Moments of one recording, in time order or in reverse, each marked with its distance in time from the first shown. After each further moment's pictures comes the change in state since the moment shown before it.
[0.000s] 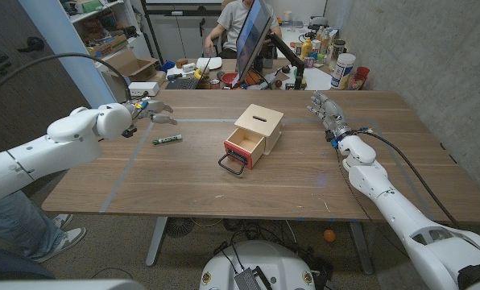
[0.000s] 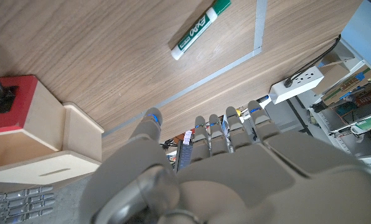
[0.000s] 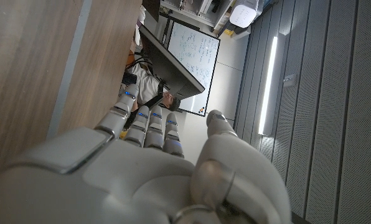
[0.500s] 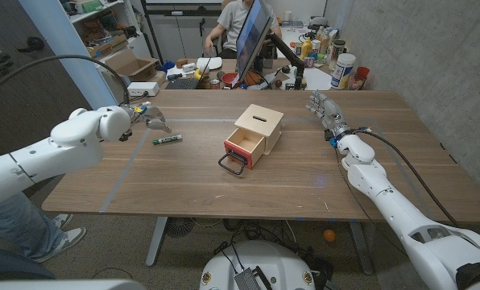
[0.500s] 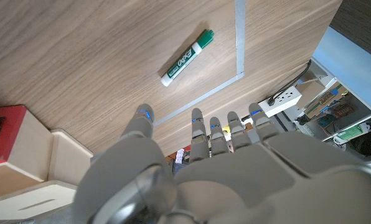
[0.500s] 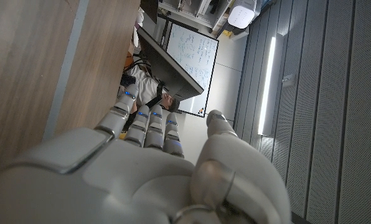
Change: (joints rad) left arm -0.005 -0.001 0.024 -0.022 0.091 0.097 -0.120; left_hand 0.032 -0.072 -0.027 -0.001 0.000 0.120 0.045 0.033 0.000 -0.068 0.042 -0.020 0.000 -0.054 0.022 -0.006 0.005 -0.038 0.006 -0.005 0.000; right arm 0.013 0.006 -0.004 0.012 0.006 -0.002 0.010; right_hand 0.000 0.000 0.000 0.000 0.000 0.003 -0.003 0.000 0.000 0.011 0.000 0.000 0.000 0.006 0.005 0.000 0.000 0.000 0.000 0.000 0.000
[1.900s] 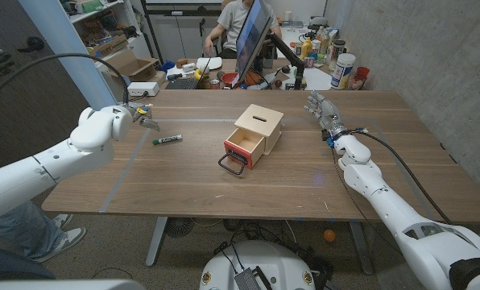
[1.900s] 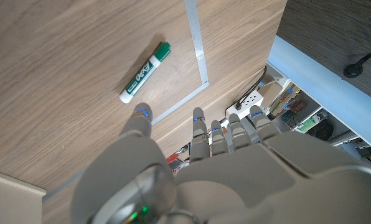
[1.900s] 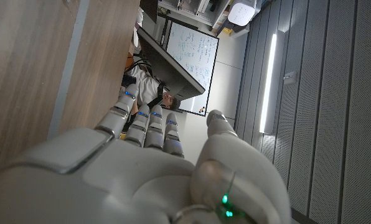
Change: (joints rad) left arm -0.053 -0.103 0.067 0.095 0.274 0.069 -0.066; left_hand 0.012 -0.012 -0.012 0.004 0.007 0.005 0.023 -0.021 0.000 -0.031 0.006 -0.004 0.000 -0.031 0.011 -0.002 0.000 -0.019 0.001 -0.004 0.000; right arm 0.019 0.029 -0.003 0.042 -0.006 0.019 0.000; right_hand 0.000 0.000 -0.003 -0.003 0.000 0.000 0.000 0.000 0.000 0.000 0.000 0.000 0.000 0.003 -0.004 0.008 0.000 0.000 0.000 0.000 0.000
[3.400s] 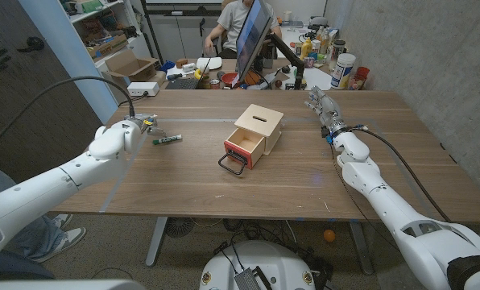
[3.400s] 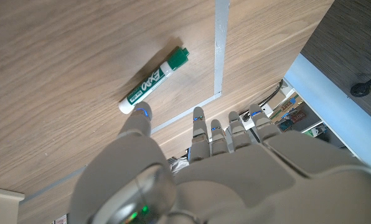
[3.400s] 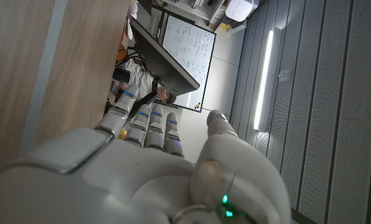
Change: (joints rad) left arm -0.036 -0.134 0.072 0.194 -0.089 -0.025 0.194; left_hand 0.013 -0.005 -0.007 0.007 0.000 0.009 0.009 -0.006 0.000 0.020 0.005 0.012 0.000 0.025 -0.001 0.007 0.000 0.015 -0.003 0.005 0.000; right arm 0.009 0.007 -0.001 -0.012 -0.020 0.020 -0.039; right_hand 0.000 0.000 -0.003 -0.003 0.000 0.009 -0.002 0.000 0.000 0.011 0.000 0.000 0.000 0.007 0.000 0.000 -0.005 0.000 0.000 0.000 0.000
